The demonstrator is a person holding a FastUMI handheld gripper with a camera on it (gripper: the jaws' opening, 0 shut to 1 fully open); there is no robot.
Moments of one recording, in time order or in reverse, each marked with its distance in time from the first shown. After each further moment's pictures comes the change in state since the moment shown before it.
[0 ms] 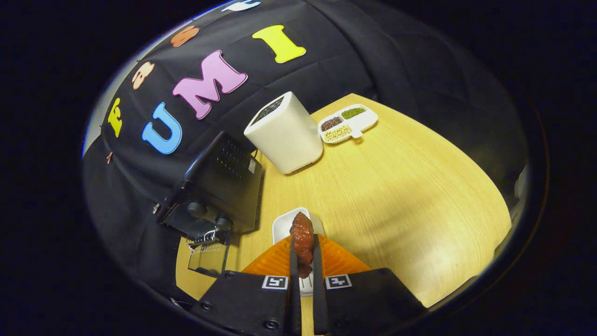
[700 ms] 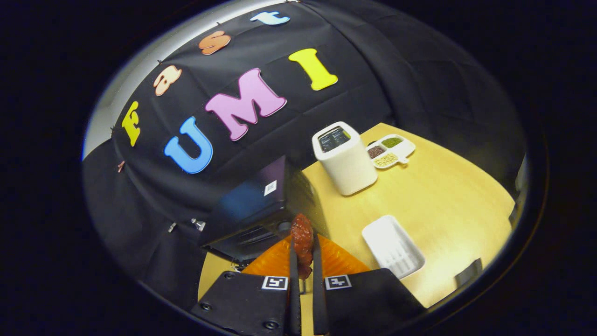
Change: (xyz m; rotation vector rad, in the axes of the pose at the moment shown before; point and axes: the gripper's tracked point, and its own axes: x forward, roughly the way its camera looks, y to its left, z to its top) arm -0.030 0.197 -0.018 0.003 -0.147 0.089
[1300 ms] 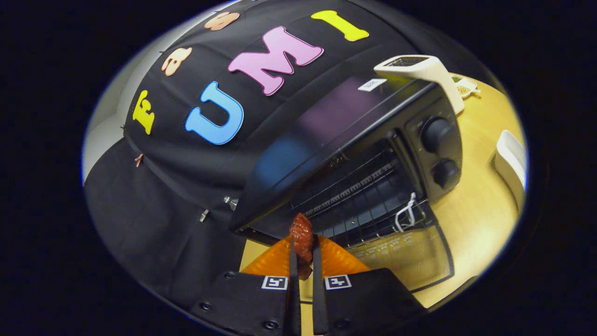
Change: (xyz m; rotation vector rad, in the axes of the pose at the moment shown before) arm 0.129 0.139 -0.123 0.158 0.161 0.196
